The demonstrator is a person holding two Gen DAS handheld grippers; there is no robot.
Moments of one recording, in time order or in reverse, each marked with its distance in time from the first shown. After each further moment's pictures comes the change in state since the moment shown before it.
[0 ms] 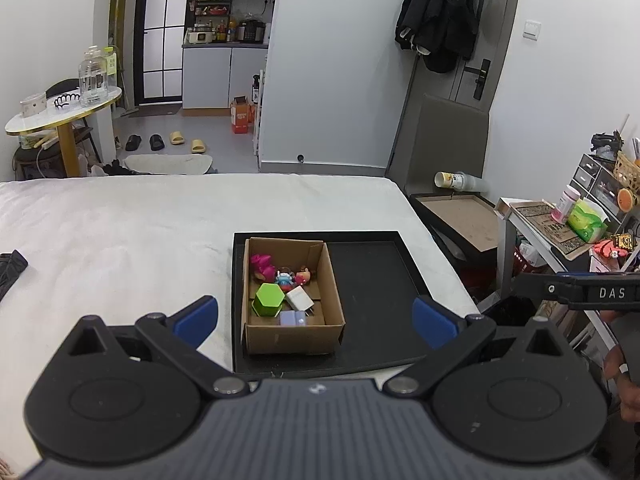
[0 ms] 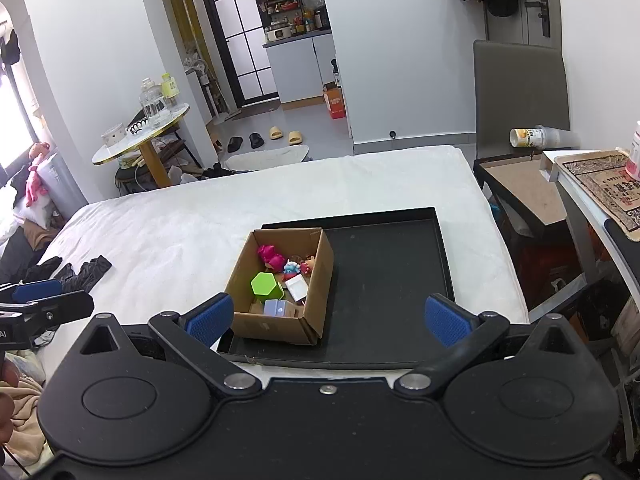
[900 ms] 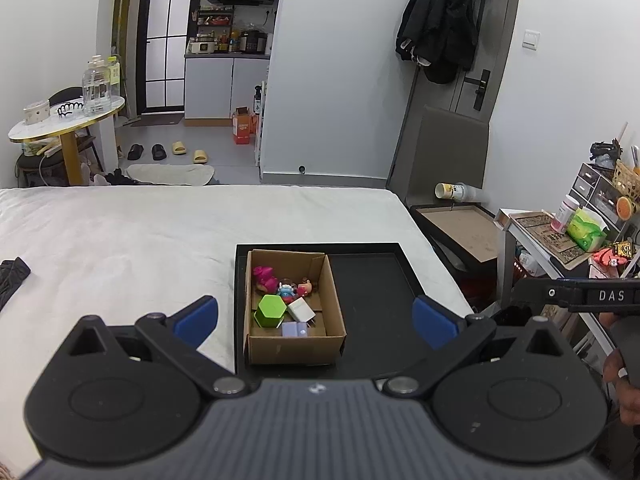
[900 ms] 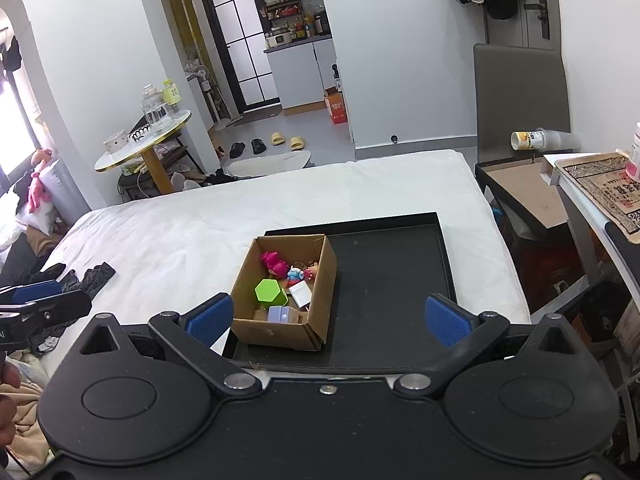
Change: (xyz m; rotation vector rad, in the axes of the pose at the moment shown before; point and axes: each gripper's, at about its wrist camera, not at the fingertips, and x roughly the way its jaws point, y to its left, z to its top) left arm -0.007 0.001 0.005 -0.006 -0.034 0.004; right arm -0.004 0.001 0.004 0.011 -0.014 0.008
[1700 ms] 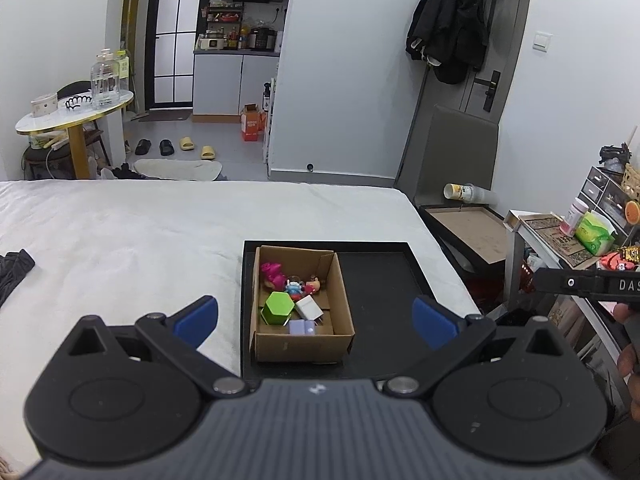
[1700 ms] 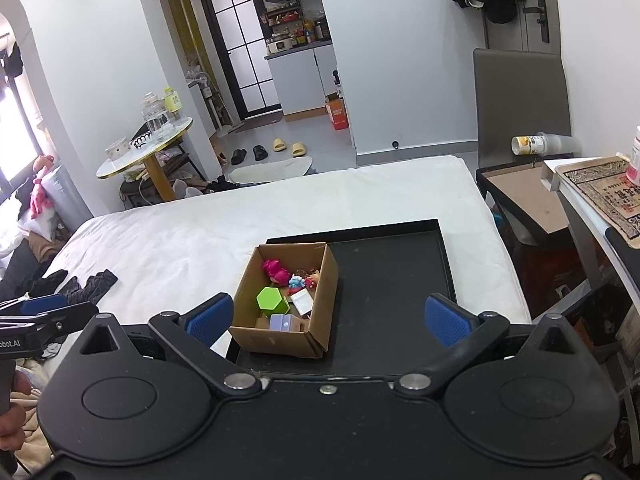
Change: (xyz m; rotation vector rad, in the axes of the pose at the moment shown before) left arm 0.004 0.004 -0.002 -0.017 0.002 0.023; right arm -0.001 -0.001 0.003 0.003 -0.020 0.006
